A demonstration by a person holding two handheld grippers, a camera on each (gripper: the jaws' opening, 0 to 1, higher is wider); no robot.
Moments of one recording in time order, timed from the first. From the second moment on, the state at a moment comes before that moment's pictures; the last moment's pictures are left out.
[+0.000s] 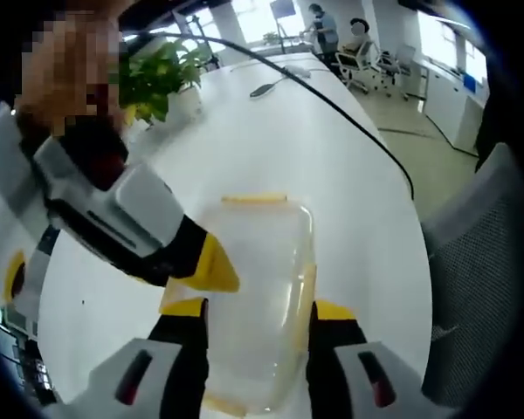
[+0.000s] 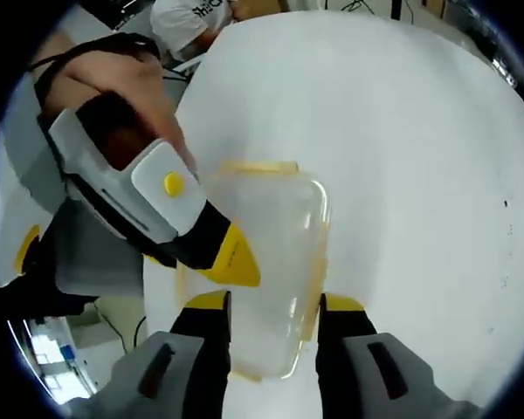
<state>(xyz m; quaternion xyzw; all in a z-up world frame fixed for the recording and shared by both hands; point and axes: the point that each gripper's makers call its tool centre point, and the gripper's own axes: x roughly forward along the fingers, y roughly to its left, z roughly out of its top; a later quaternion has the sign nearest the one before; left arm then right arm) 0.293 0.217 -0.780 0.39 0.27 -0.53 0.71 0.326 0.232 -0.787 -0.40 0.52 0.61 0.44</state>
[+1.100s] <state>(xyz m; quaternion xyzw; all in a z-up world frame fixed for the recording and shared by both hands) 0.294 0.217 -0.773 0.36 0.27 -0.54 0.71 0.349 0.225 -0.757 -0.20 0.40 0.58 0.68</state>
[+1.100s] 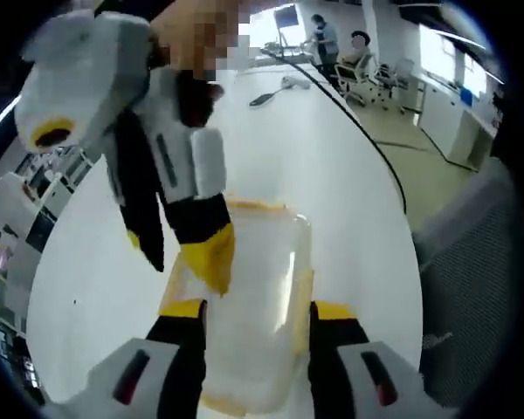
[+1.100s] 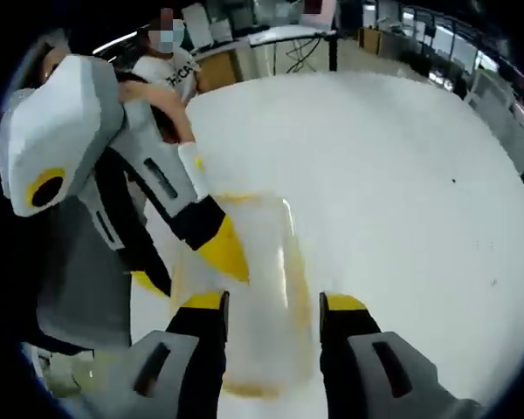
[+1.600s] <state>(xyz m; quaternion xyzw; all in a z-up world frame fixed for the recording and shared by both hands) 0.302 0.234 -0.762 0.34 0.30 -0.56 0.70 0.310 0.191 -0.755 -0.35 0.37 0.59 0.63</state>
